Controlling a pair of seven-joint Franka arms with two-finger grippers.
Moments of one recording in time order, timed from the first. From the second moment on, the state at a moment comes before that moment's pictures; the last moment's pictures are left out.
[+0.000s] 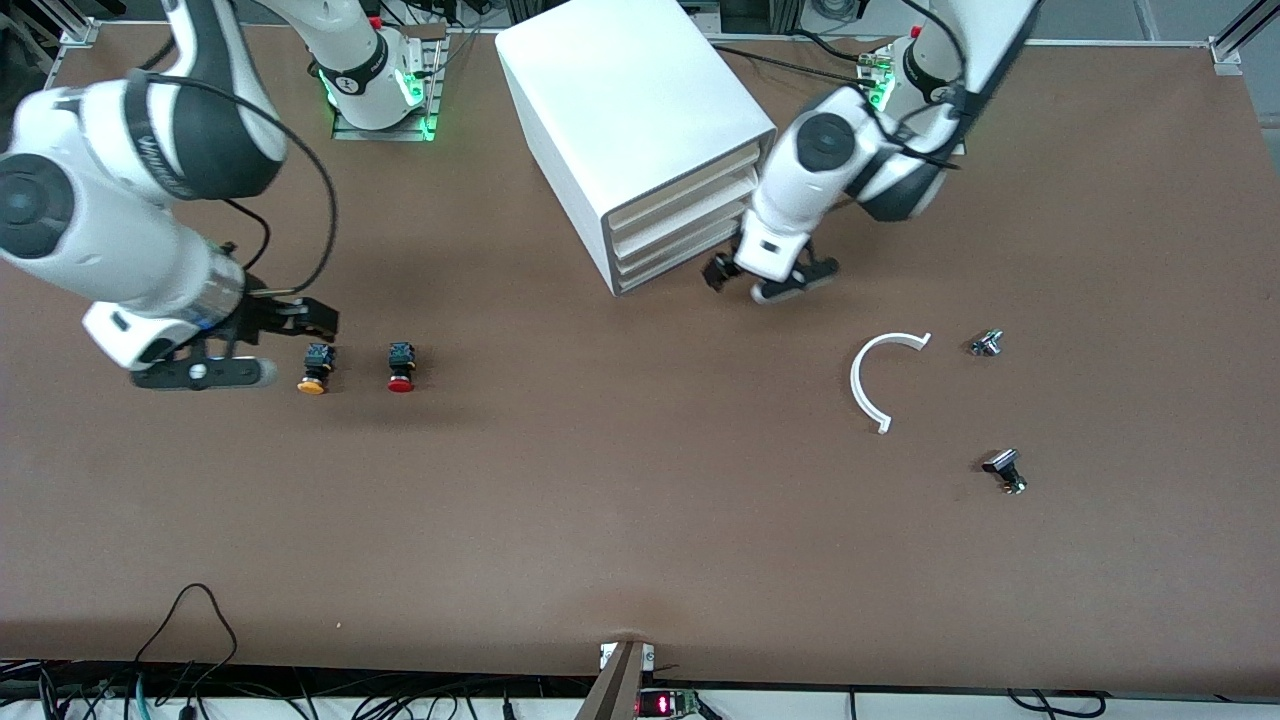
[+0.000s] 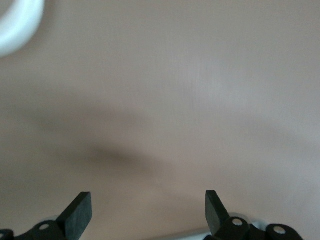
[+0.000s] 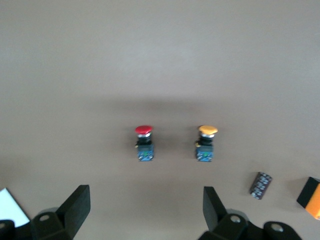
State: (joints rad) left arm 0.03 0.24 -0.60 -2.23 0.04 2.53 -0.98; right arm 0.17 0.25 -0.03 -1.57 0.00 1.76 0.14
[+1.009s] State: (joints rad) left arm 0.19 0.02 -0.23 -1.75 0.04 1.81 -0.02; right arm 0.02 0.14 -0.22 -1.54 0.00 1.71 0.04
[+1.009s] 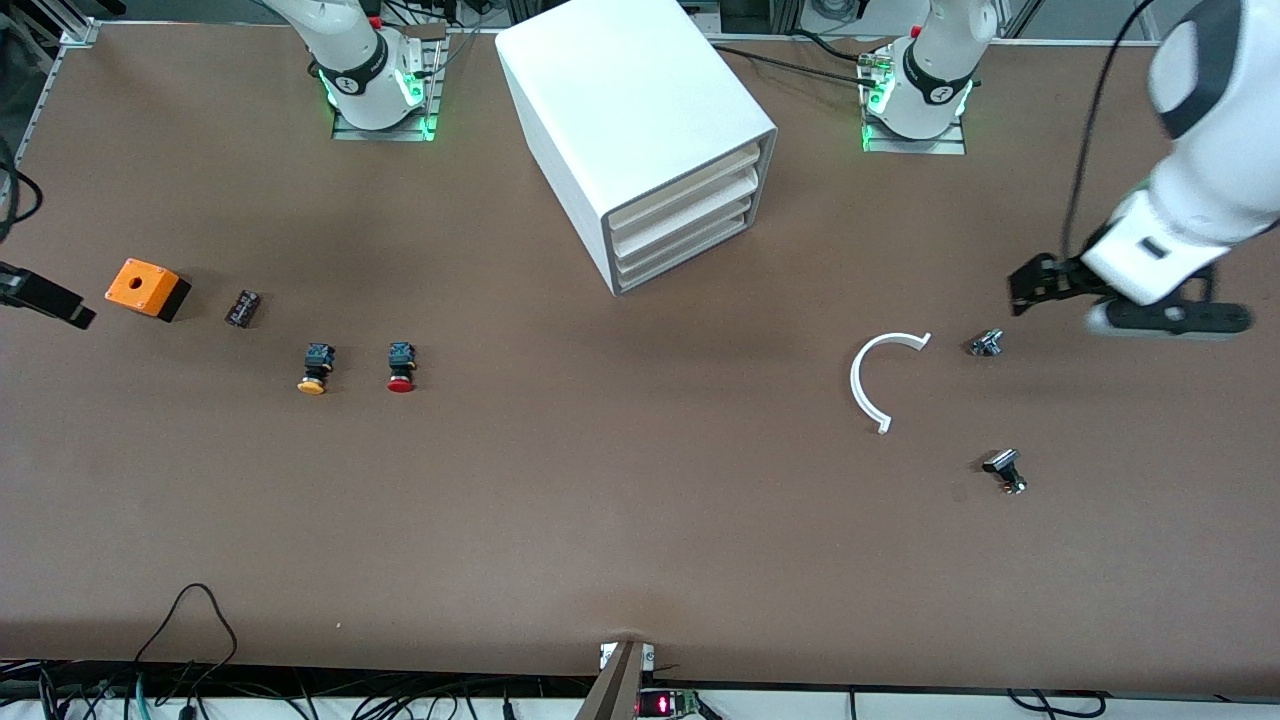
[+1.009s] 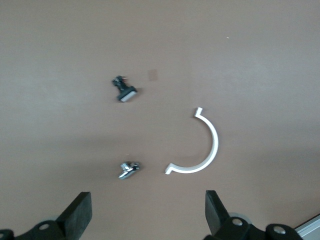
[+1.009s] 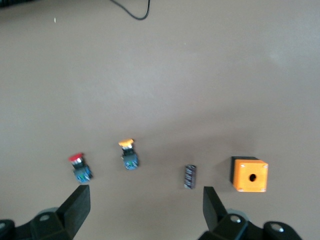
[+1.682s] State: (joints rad) left arm 0.15 0.00 -0.13 -1.76 -0.01 1.77 0.01; right arm 0.14 0.13 -0.16 -1.56 -0.02 1.61 0.13
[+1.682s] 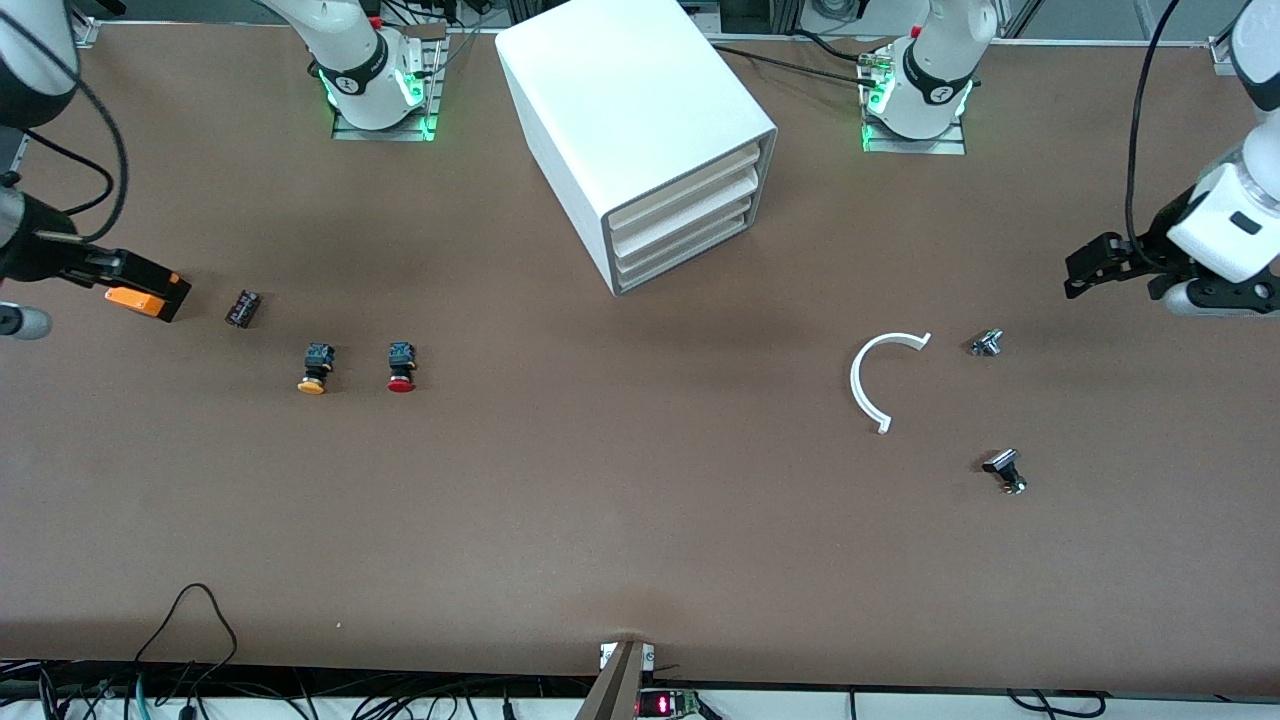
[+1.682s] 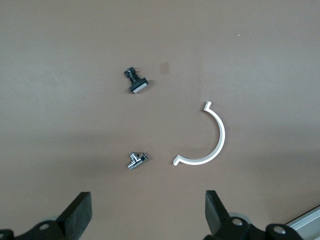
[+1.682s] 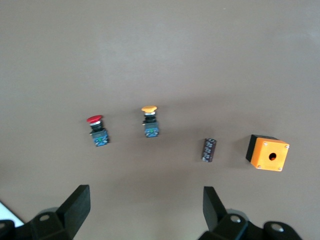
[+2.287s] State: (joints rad) left arm 0.12 0.00 -0.12 -1.76 -0.01 1.74 0.01; right arm 0.12 0.08 -0.18 -1.63 -0.02 1.65 0.03
